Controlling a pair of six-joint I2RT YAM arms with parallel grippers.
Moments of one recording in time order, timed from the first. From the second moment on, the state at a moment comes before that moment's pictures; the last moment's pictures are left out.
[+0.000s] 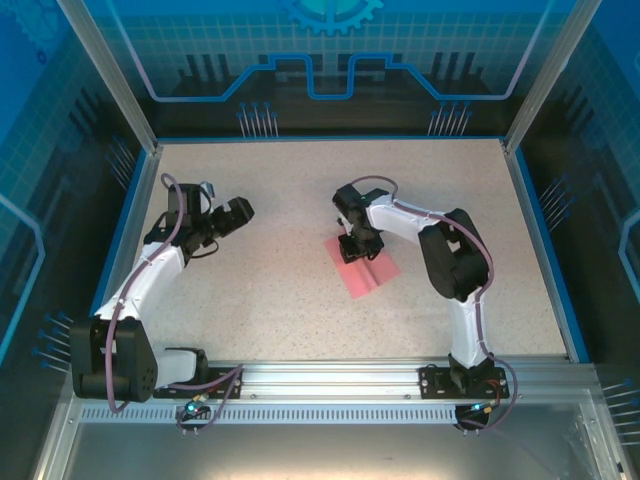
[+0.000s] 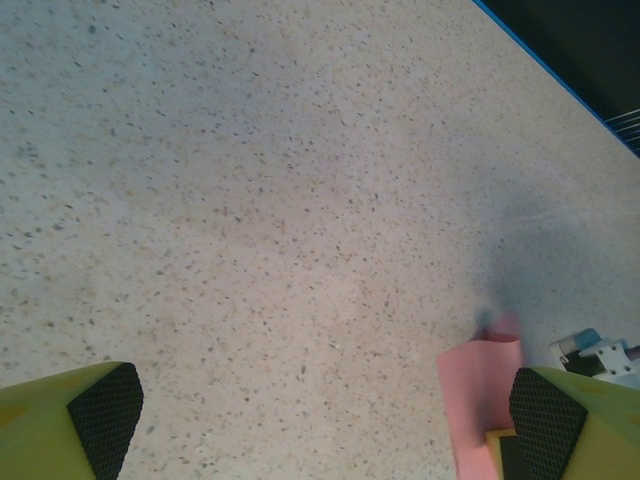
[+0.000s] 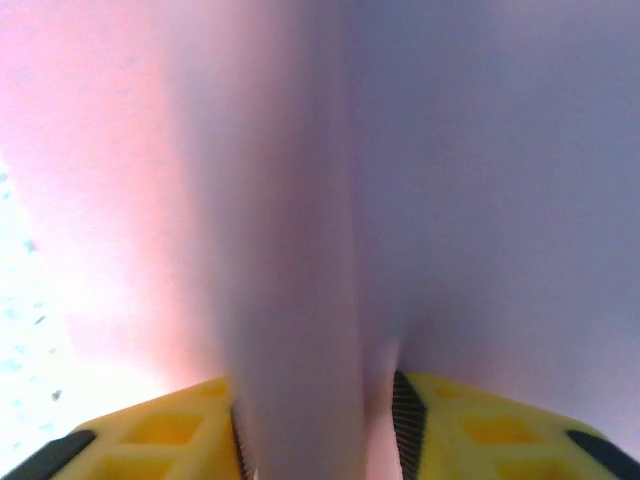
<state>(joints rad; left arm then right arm) 0.01 1.26 0.86 -0.36 0.30 -0.60 0.57 2.06 1.48 -0.90 -0.06 0.26</state>
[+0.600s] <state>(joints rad) -0.23 1.34 0.72 -0.14 0.42 -0.80 0.48 1.82 1.28 -0.52 -0.60 0.46</state>
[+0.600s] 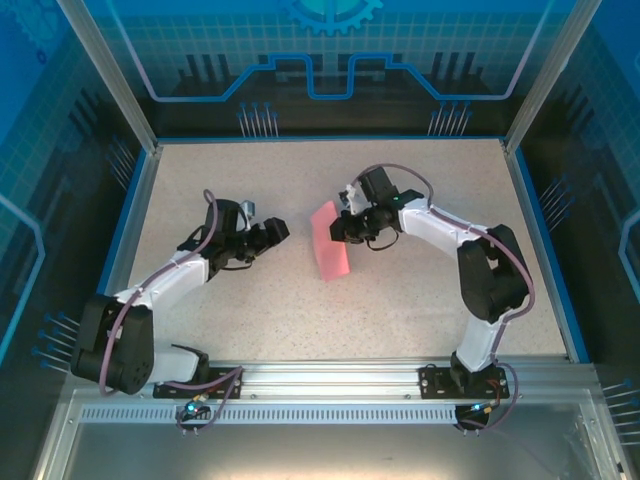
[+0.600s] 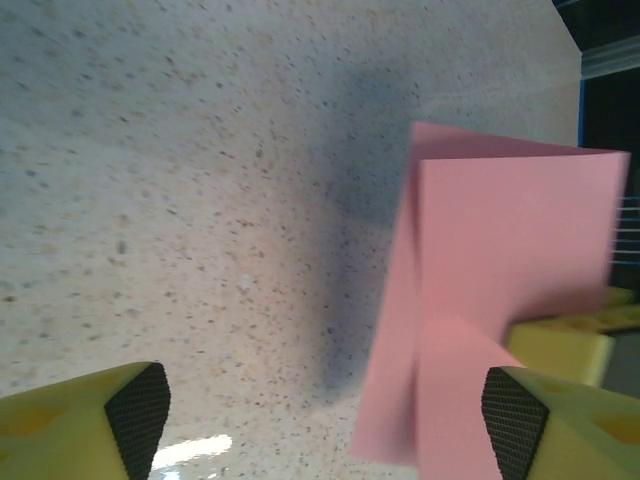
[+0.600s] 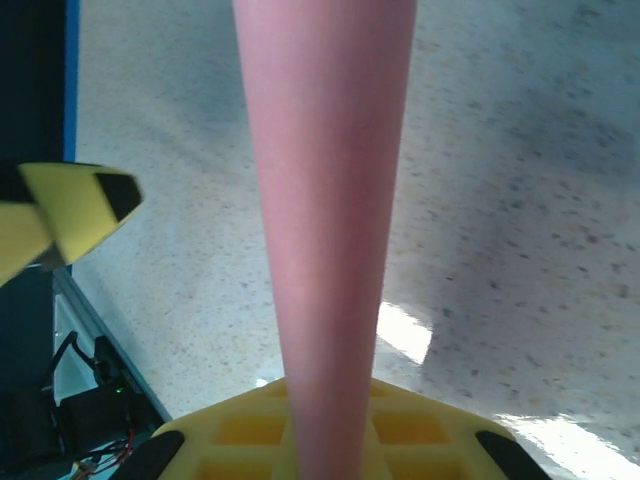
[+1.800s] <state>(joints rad) -0.47 1.83 0.96 0.13 0.49 -0.93 0.46 1.96 1.25 -0.55 -0.34 0.55</state>
